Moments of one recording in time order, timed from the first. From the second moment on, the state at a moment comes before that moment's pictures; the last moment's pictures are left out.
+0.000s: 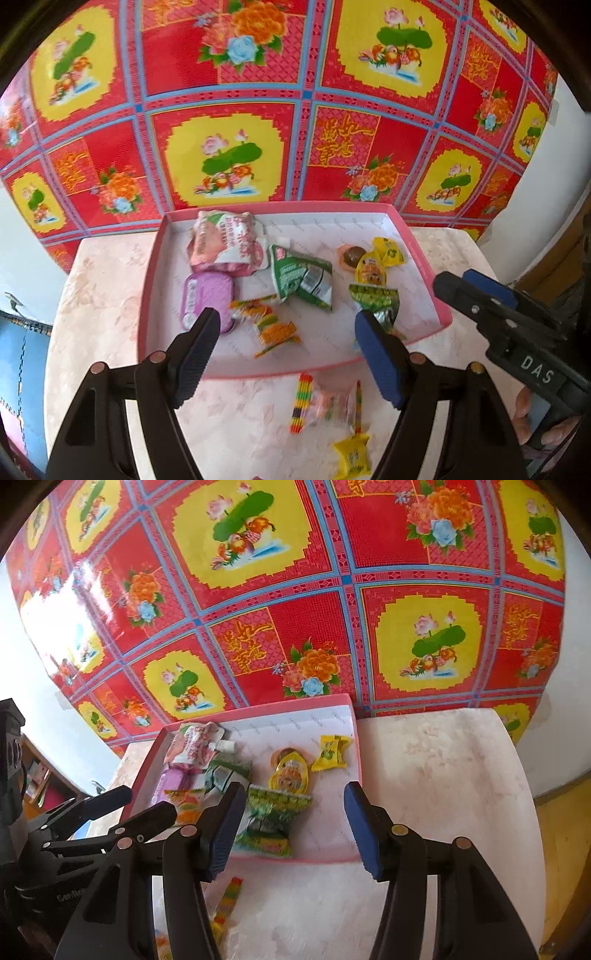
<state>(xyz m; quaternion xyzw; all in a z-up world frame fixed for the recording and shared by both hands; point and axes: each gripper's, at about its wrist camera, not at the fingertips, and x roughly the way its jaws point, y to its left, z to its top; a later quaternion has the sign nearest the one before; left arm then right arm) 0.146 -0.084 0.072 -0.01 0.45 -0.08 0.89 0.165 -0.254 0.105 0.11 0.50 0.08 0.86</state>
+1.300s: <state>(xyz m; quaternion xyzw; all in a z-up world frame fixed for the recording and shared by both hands) 0.039 -0.060 0.045 -0.04 0.51 -0.10 0.85 0.058 -0.236 0.103 0.10 0.53 0.07 0.84</state>
